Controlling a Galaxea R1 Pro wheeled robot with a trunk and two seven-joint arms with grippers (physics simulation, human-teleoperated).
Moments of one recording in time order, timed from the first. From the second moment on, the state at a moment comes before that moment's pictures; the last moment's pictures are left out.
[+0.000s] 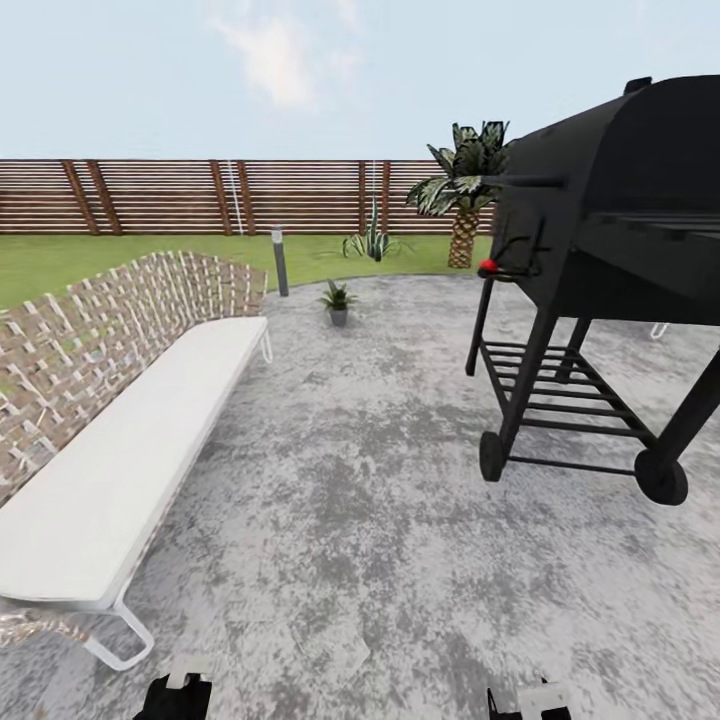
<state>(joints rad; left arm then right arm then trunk) -0.49 0.12 -0.05 -0.02 0.00 -0.30 -0.04 -0.36 -0.04 -0.31 -0.05 0.61 -0.64 -0.27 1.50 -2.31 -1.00</state>
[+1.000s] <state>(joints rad) -0.49 0.12 -0.04 -0.02 0.00 -0.30 -0.04 -0.36 -0.04 -0.31 -0.05 0.60 -0.64 -0.27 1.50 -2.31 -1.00</state>
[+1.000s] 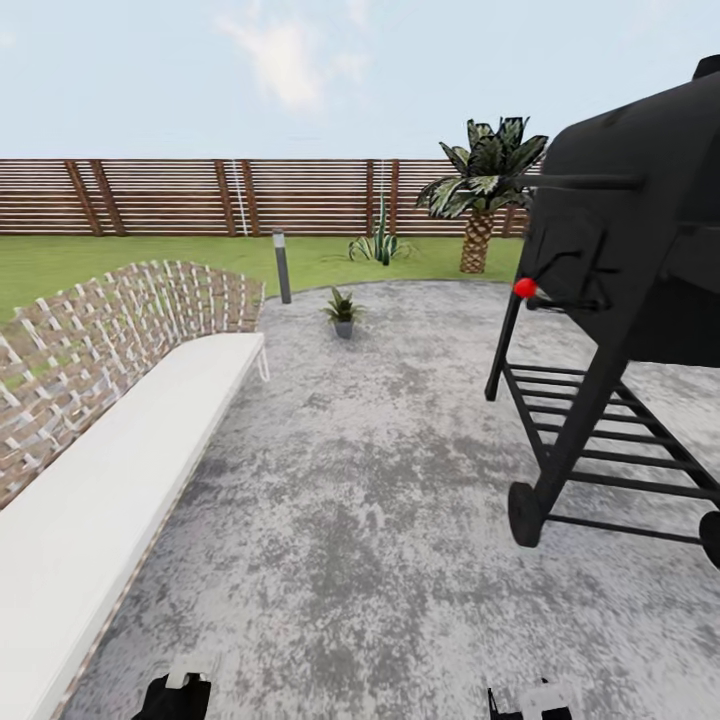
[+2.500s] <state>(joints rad) -0.49 0.12 -0.05 -0.02 0.00 -0.30 -0.04 -0.36 -0.04 -0.31 -0.05 0.61 -0.64 -0.27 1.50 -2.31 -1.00</state>
